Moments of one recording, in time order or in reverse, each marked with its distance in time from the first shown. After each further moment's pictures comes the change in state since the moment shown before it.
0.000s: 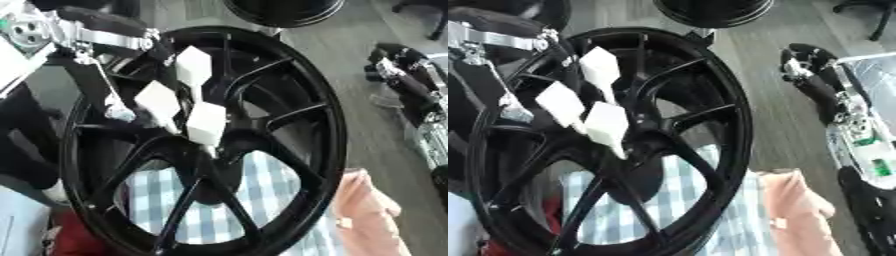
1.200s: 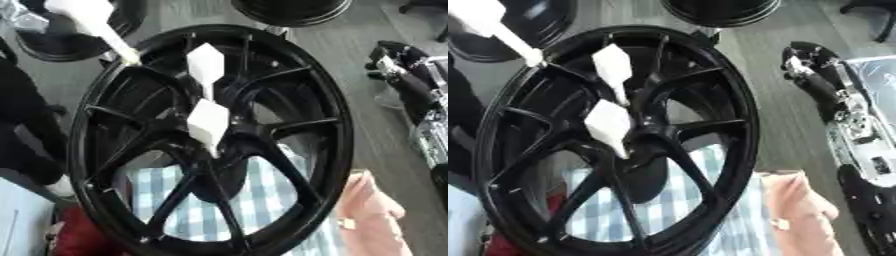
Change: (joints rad) left arm 0.083 0.187 0.406 -0.031 0.067 0.036 -0.032; right arm 0.010 -0.013 -0.025 0.000 -0.002 -0.010 -0.018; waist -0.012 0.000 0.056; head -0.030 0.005
